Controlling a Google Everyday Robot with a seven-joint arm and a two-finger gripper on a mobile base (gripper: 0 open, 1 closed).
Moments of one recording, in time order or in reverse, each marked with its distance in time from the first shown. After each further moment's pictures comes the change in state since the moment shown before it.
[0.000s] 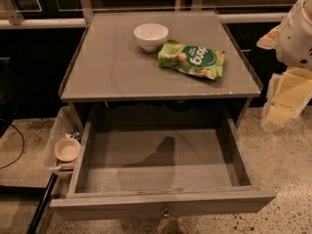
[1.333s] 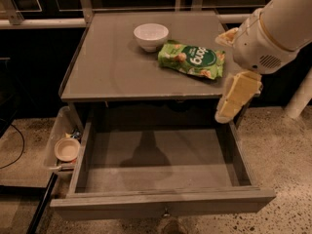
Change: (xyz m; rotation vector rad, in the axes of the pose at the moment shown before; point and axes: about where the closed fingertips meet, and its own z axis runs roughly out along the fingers) arm -0.069 -0.018 0.039 0.047 -0.232 -0.100
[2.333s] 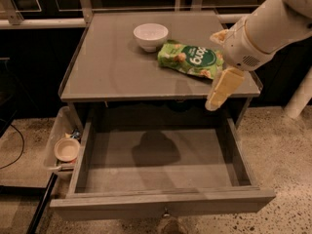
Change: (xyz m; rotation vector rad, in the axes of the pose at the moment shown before) arm 0.012 -0.052 0.046 0.061 -0.045 0.008
